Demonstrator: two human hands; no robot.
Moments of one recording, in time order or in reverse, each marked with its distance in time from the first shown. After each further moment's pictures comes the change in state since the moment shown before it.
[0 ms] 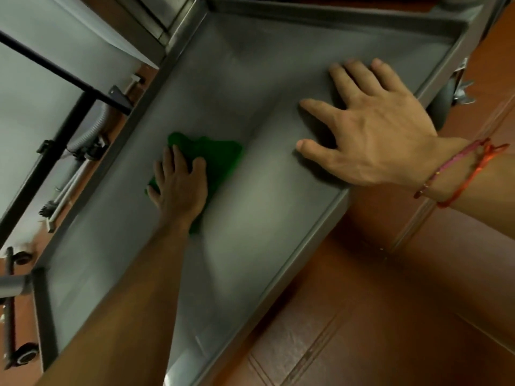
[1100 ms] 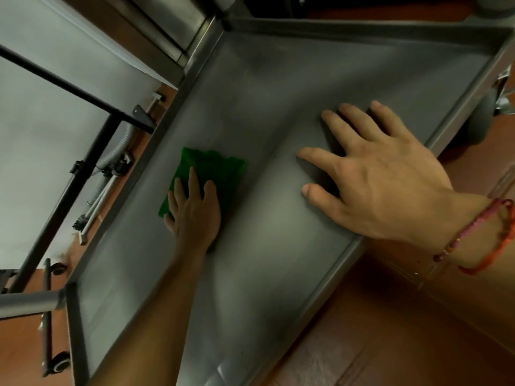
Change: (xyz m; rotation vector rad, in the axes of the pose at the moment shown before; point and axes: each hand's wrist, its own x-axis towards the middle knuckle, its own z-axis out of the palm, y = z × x) left_hand 0.002 -0.012 0.003 0.015 0.050 -0.042; right_hand -0.013 -0.029 -0.003 0.093 -0.047 -0.069
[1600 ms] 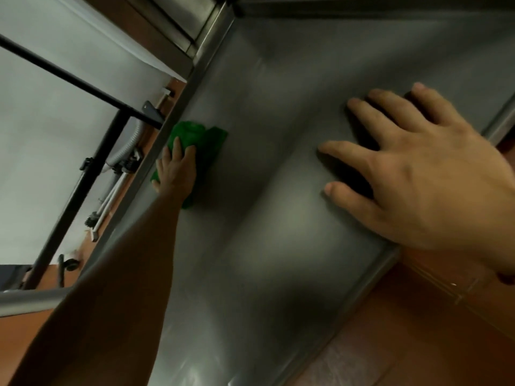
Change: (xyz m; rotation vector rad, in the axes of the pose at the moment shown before) left_hand 0.122 -0.020 -0.018 -0.001 -0.033 -0.014; right_hand 0.002 0.000 0.004 -0.002 0.040 0.009
